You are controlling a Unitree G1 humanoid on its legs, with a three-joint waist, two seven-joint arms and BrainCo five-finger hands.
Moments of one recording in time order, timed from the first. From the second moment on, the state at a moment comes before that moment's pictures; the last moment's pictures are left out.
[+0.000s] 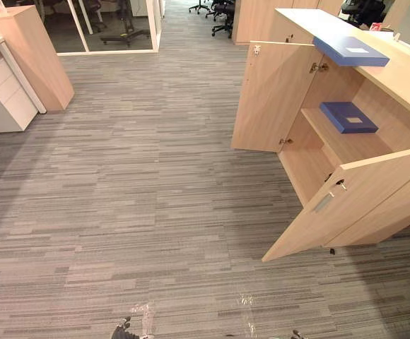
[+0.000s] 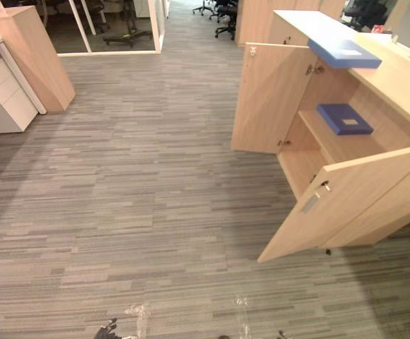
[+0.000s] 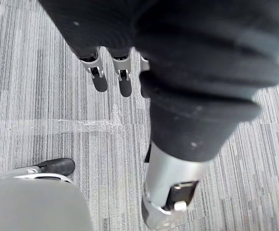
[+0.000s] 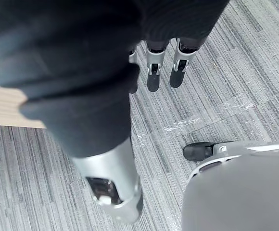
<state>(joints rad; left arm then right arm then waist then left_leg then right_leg) 0.17 0.12 0.08 1.03 -0.03 -0.14 0.08 0.11 -0.08 -0.25 1.15 0.06 -0.05 -0.06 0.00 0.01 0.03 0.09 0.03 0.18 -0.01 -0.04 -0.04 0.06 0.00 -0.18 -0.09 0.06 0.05</state>
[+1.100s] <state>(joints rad) 0.11 0.12 0.14 1.01 -0.07 -0.17 0.06 0.08 -0.05 -0.29 1.15 0.08 -0.06 -0.06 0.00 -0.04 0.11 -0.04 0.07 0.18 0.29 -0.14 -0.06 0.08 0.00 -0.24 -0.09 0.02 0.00</state>
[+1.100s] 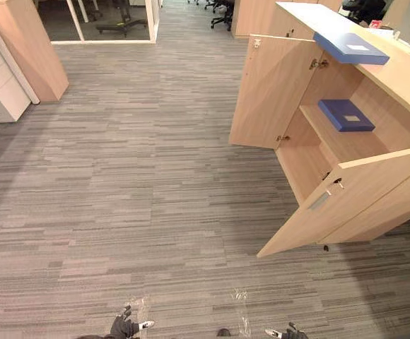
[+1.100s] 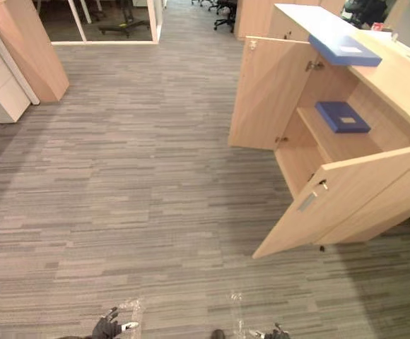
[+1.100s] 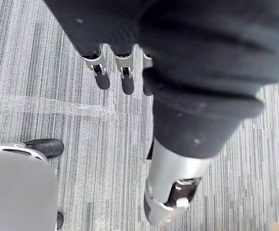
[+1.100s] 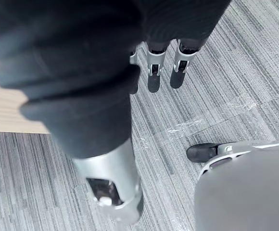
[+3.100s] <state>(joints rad) 0.14 0.11 0.29 1.07 -0.18 -0.15 0.04 0.11 -0.04 -0.44 1.15 0.10 -0.06 -0.01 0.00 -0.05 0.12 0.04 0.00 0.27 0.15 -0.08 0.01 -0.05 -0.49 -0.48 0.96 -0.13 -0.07</state>
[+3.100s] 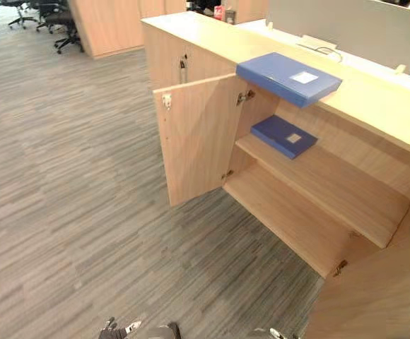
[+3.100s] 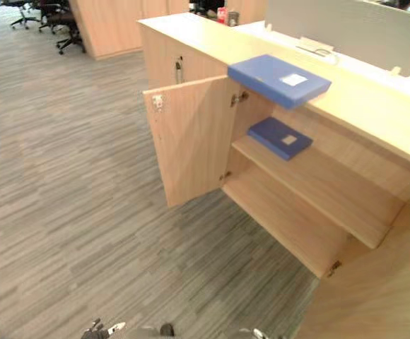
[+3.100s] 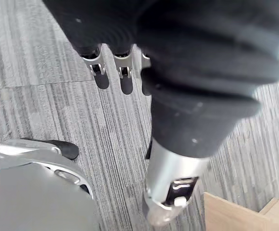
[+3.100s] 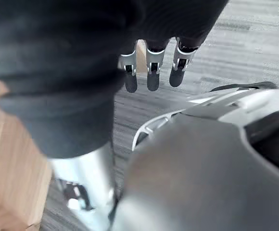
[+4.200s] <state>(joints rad) 0.10 0.05 0.29 1.02 -0.16 -0.19 0.08 0.11 -0.04 -0.37 1.17 0.14 -0.08 -0.02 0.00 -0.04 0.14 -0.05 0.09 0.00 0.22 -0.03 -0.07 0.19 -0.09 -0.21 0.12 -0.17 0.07</state>
